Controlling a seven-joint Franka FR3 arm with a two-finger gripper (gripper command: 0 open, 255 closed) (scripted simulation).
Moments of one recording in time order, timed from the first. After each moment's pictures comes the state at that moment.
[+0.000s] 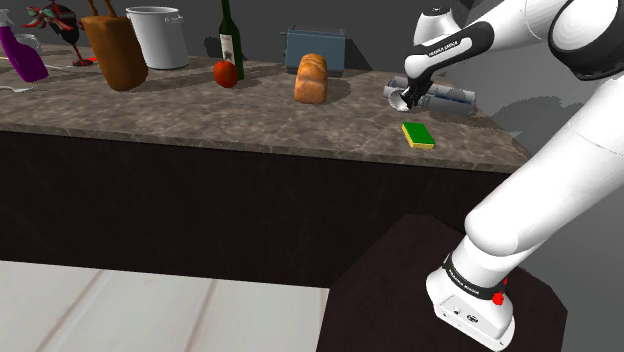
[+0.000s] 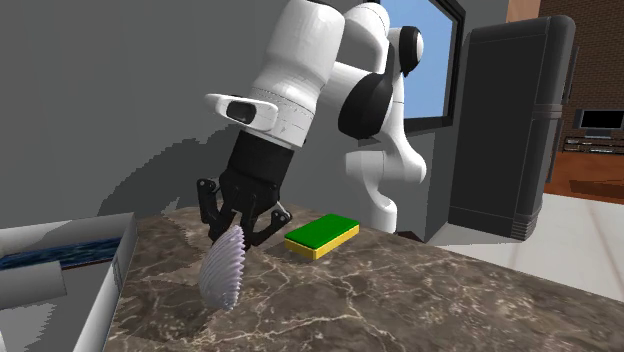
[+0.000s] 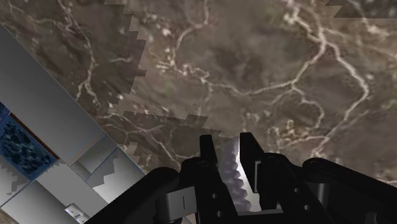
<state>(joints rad) -0.28 -0.11 -0.35 -2.18 -0.42 2.35 -0.08</state>
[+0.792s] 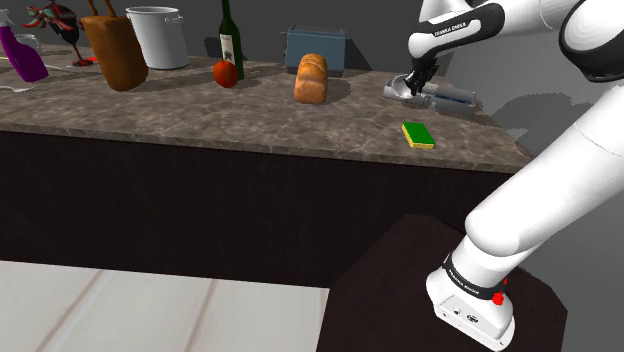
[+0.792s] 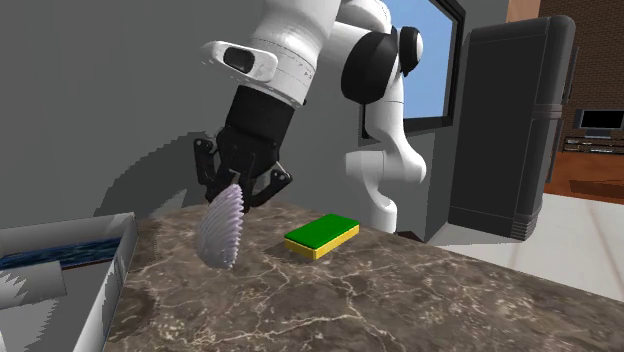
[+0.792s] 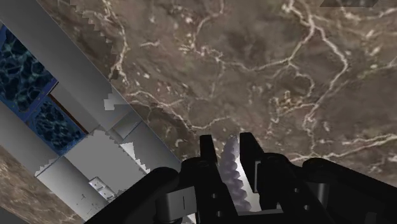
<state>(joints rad) -0.27 -0.15 -0.34 -2.08 -0.40 2.22 -0.12</state>
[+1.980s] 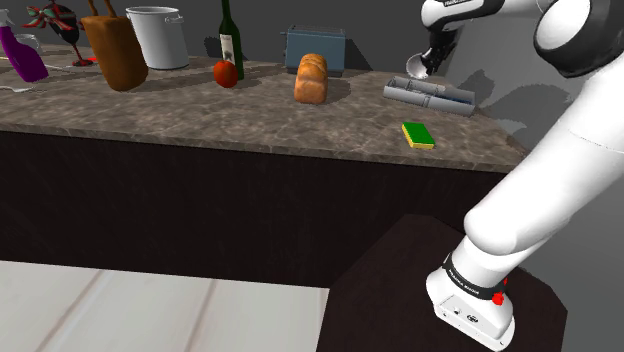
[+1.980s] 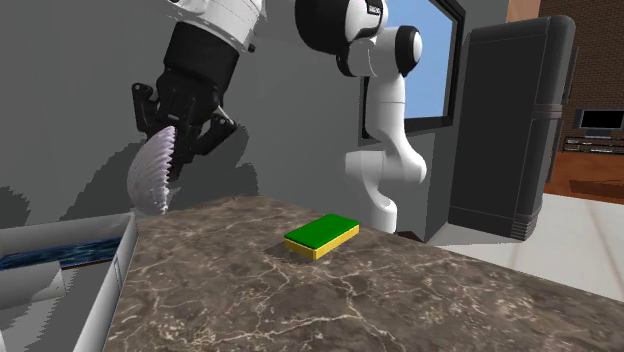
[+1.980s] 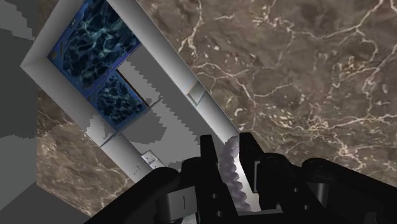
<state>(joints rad) -0.31 -0.05 -0.41 -1.81 -0.29 2.09 -0.31</state>
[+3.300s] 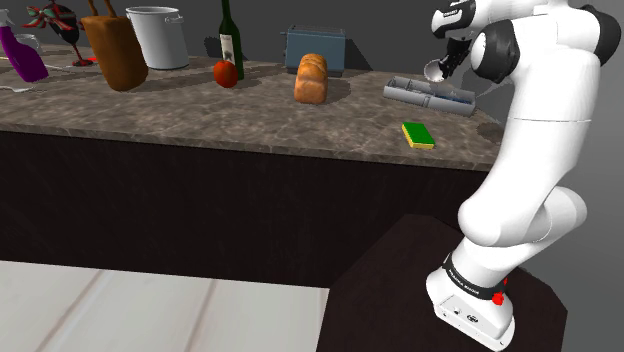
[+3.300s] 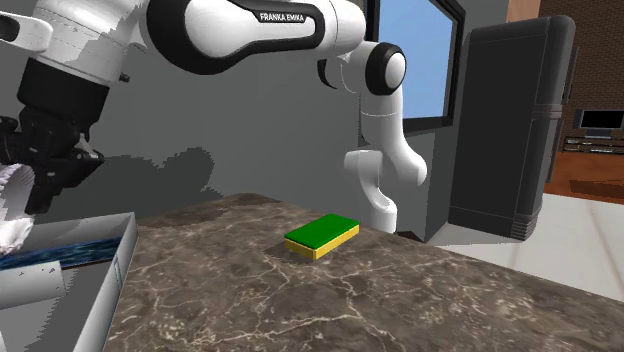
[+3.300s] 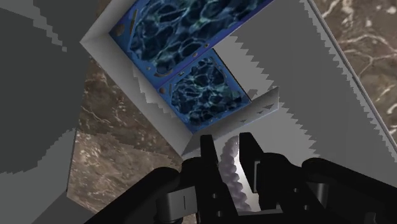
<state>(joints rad) -0.52 0.36 -0.49 -1.43 0.03 2.14 -0.66</state>
